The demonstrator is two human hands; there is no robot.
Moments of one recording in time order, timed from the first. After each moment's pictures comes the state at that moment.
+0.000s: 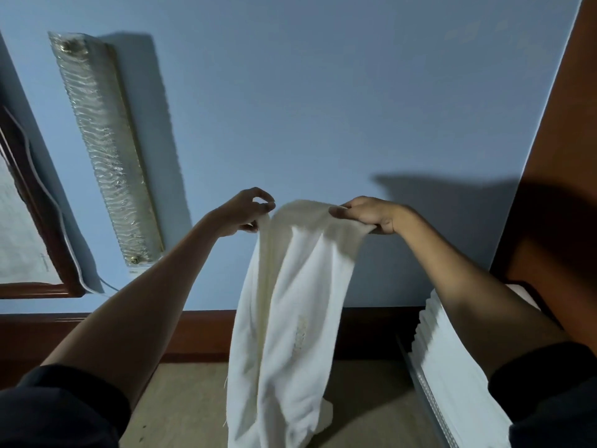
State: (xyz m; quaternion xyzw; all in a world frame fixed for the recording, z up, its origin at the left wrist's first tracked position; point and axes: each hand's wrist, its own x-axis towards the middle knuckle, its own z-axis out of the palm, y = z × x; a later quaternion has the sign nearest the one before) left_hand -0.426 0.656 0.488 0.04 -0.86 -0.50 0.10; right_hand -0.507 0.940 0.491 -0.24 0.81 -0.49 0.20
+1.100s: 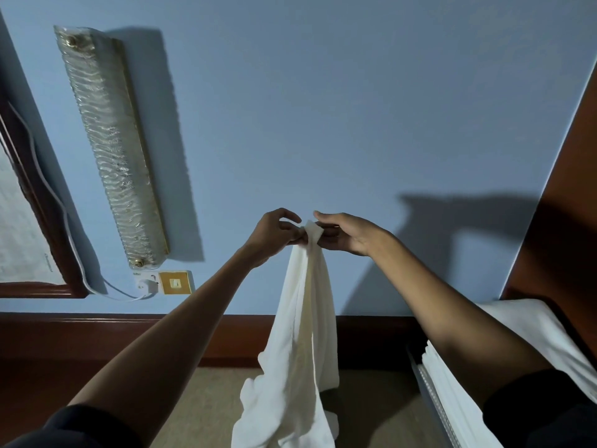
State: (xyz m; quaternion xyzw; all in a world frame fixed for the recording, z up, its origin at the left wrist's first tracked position) left_hand -0.441 0.684 0.441 -0.03 -0.80 -0.58 0.15; right_hand -0.521 0.874 0.460 -0.17 0.66 -0.68 0.29
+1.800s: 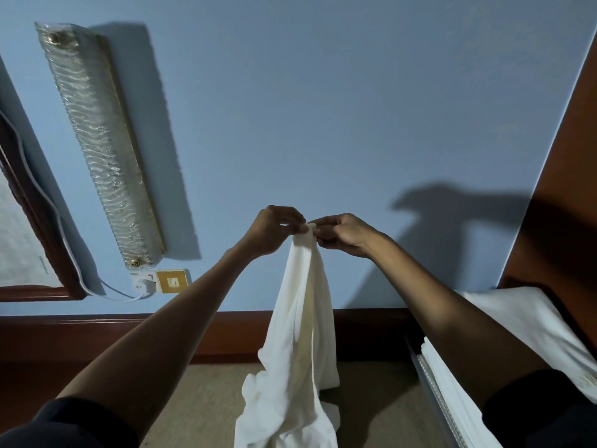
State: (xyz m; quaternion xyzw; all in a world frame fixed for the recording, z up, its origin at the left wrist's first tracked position) left_hand -0.455 0.682 0.441 -0.09 -0.88 -0.41 0.21; right_hand -0.526 0.880 0.435 -0.22 0.68 -0.67 0.22
